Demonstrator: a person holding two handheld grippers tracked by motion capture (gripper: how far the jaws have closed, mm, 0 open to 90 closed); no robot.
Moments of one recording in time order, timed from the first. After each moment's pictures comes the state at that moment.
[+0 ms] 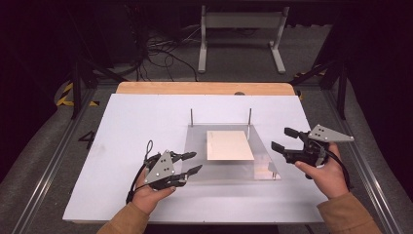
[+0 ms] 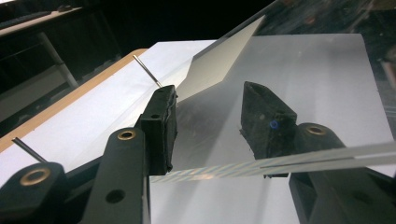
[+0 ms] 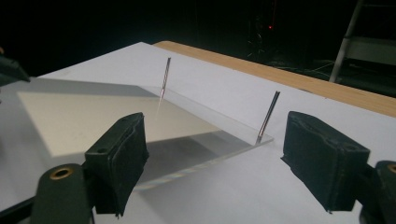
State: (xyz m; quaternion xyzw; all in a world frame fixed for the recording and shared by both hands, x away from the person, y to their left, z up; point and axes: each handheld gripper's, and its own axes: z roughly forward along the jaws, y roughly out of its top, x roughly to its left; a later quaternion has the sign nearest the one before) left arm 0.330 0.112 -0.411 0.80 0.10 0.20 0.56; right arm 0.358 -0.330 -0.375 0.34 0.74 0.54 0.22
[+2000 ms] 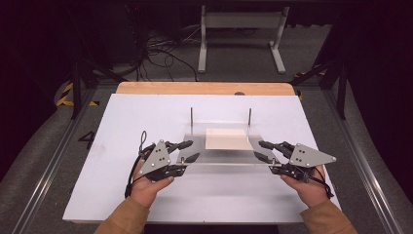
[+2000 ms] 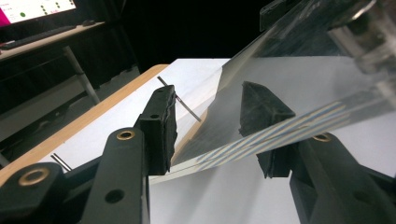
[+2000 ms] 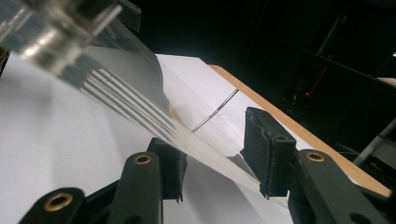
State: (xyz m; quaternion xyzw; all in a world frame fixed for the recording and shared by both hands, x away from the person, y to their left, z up) left arm 0.341 0.116 -0.389 0.77 0.12 0.22 0.58; right arm 0.333 -0.282 -0.383 0.13 0.77 0.55 0.28
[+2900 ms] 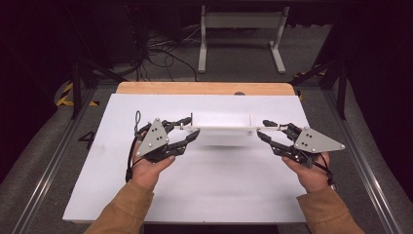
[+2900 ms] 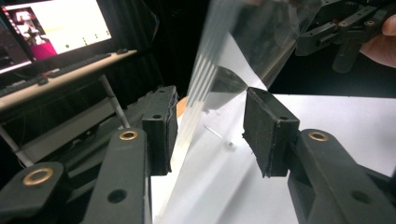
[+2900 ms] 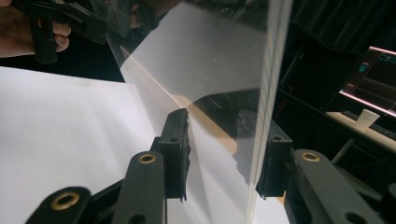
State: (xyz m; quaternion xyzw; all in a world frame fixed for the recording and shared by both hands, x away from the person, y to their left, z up) left arm 0.360 0.113 -0.336 0.74 0.13 0.28 0.60; right arm 0.349 -0.278 -0.337 0.11 0.73 0.57 0.35
